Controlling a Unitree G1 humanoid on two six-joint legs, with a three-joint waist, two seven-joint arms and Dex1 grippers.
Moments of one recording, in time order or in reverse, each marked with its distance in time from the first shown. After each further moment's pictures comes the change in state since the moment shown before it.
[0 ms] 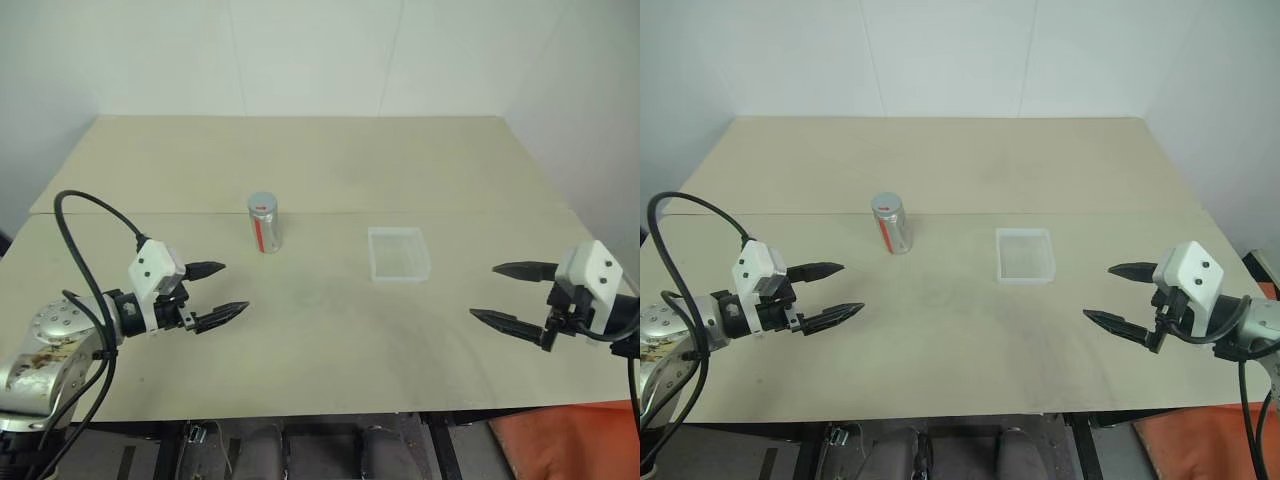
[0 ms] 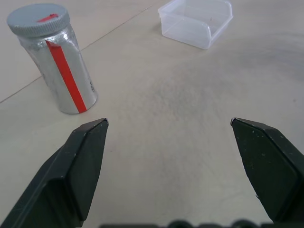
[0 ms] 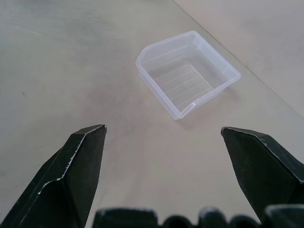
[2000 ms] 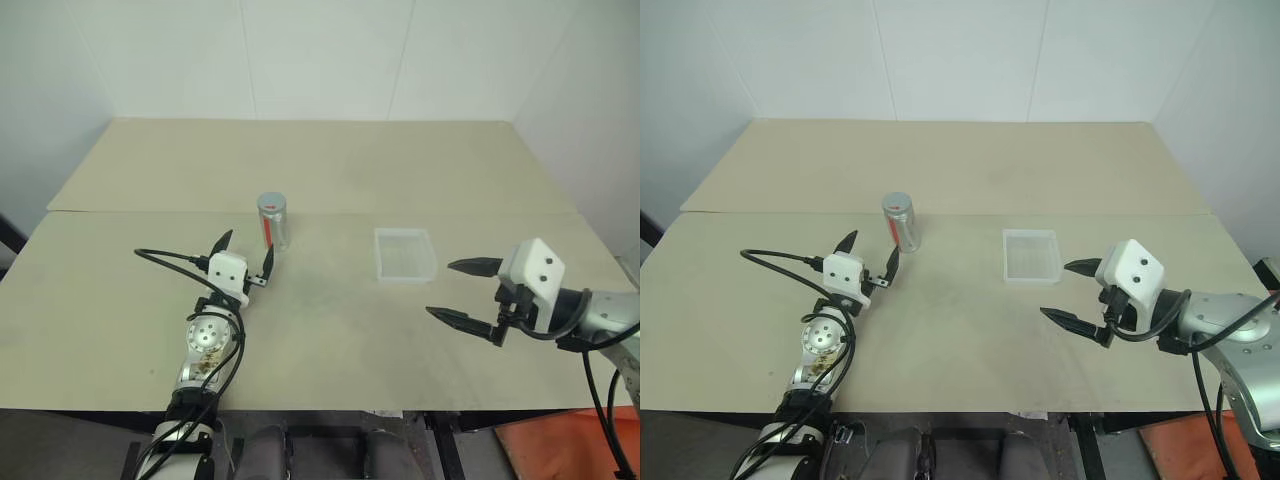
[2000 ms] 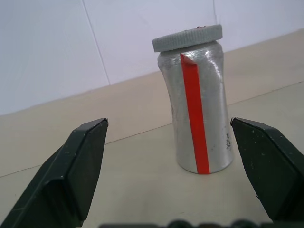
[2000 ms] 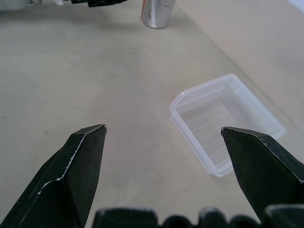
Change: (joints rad) left arm -0.290 -0.644 -0.129 0.841 0.555 -0.946 0.756; right arm -0.114 0.044 0.203 -0.170 -0.002 0.120 -0.161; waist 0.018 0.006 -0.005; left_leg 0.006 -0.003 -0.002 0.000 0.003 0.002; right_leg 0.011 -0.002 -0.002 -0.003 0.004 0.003
